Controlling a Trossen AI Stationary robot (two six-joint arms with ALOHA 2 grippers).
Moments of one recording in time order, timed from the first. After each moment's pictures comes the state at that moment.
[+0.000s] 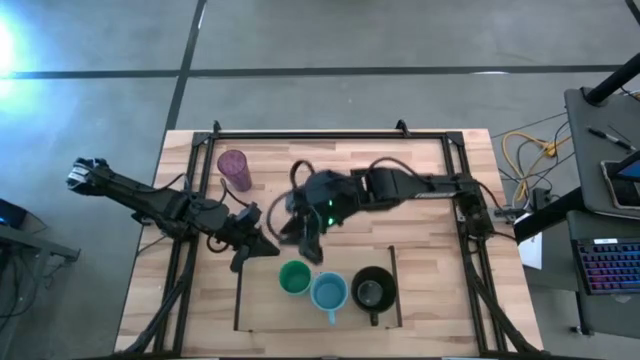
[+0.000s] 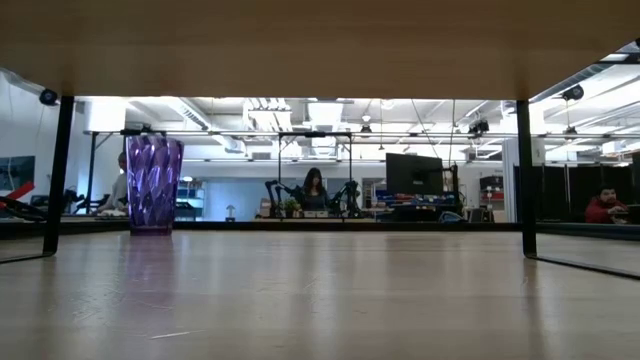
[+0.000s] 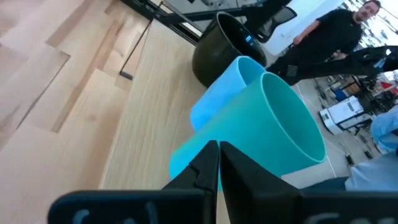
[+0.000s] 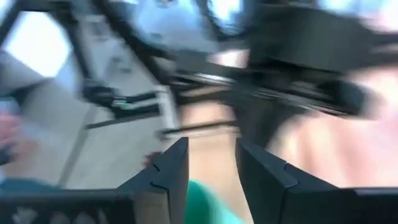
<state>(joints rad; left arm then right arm) -0.33 0.94 0.79 -0.18 0.01 -0.75 0.16 2.06 2.36 -0.82 -0.18 0.39</state>
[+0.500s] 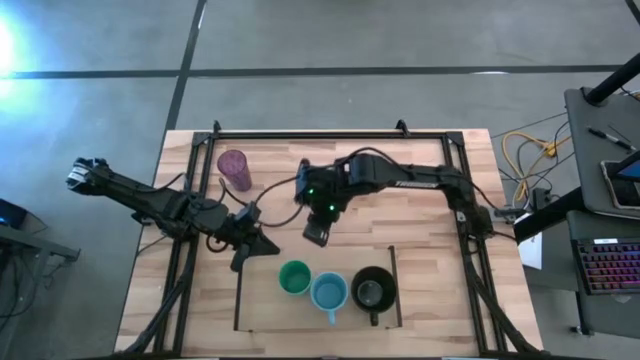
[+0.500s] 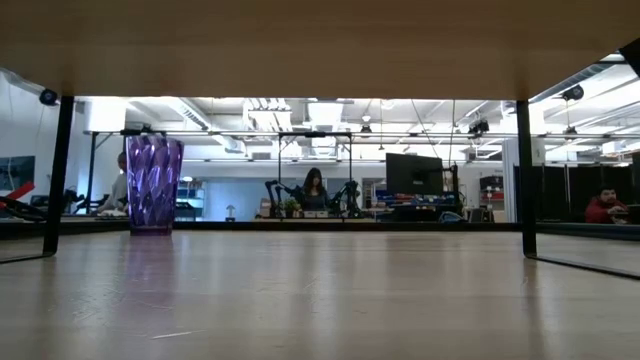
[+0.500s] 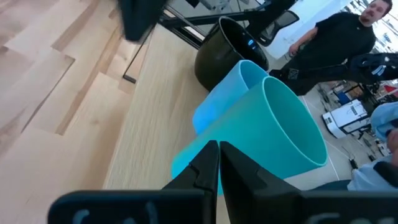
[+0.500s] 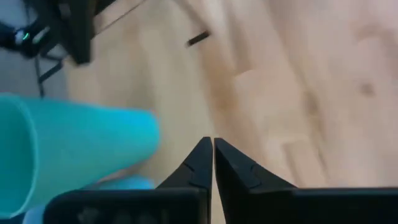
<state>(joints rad) -0.33 0.94 0.79 -0.18 -0.01 -0.75 0.03 2.12 2.35 -1.26 -0.30 0.47</state>
